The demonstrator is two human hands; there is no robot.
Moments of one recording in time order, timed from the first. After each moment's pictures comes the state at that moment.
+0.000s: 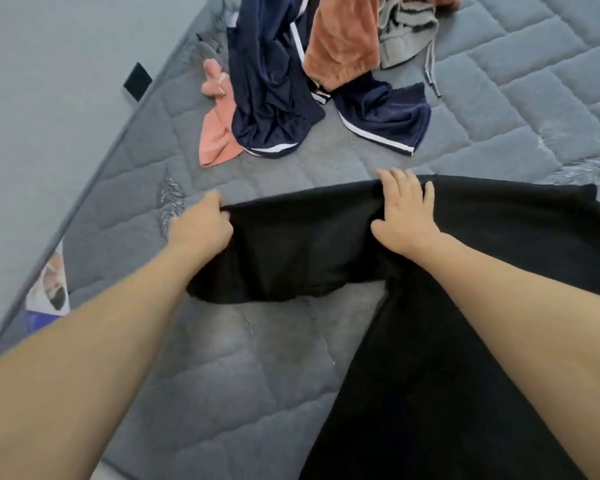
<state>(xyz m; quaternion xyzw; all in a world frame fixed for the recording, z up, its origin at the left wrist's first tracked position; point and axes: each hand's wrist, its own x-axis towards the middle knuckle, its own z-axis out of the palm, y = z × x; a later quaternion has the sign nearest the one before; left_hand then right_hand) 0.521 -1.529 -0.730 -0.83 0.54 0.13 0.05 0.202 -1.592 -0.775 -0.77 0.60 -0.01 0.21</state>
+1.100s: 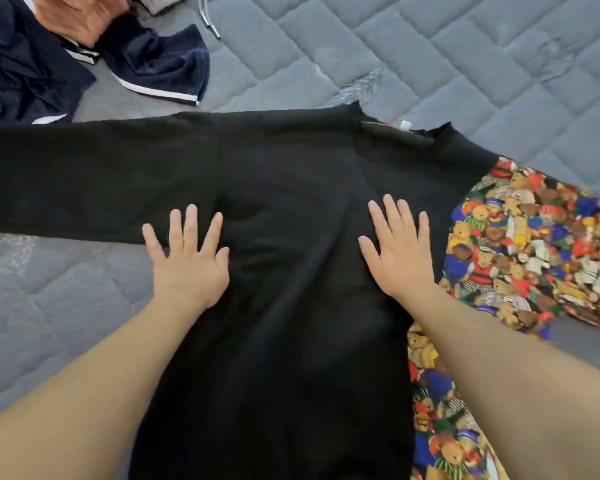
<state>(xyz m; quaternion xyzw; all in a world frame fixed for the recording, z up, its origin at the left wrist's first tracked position) 0.250 -1.442 -0.805 -0.68 0.71 0.08 0.19 -0.087 -1.410 -0.817 -0.66 0.74 0.06 0.11</state>
